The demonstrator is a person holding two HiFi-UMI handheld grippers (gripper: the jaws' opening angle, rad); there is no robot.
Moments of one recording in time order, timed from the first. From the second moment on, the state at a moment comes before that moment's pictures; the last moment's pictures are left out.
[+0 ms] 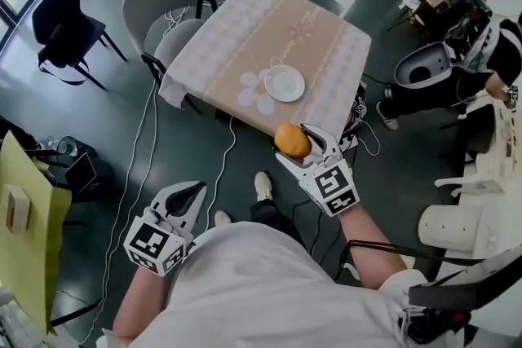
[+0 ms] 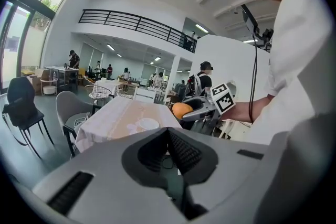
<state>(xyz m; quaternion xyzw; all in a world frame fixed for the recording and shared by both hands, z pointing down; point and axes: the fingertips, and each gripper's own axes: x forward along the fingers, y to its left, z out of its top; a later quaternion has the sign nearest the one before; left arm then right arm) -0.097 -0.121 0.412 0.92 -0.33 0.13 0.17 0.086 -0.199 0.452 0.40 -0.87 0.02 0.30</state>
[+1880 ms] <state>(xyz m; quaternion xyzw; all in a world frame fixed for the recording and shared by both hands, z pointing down) -0.112 -0.053 0.434 0.93 -0.28 0.13 0.17 0.017 -0.074 0.437 0.39 -0.88 0.02 0.27</state>
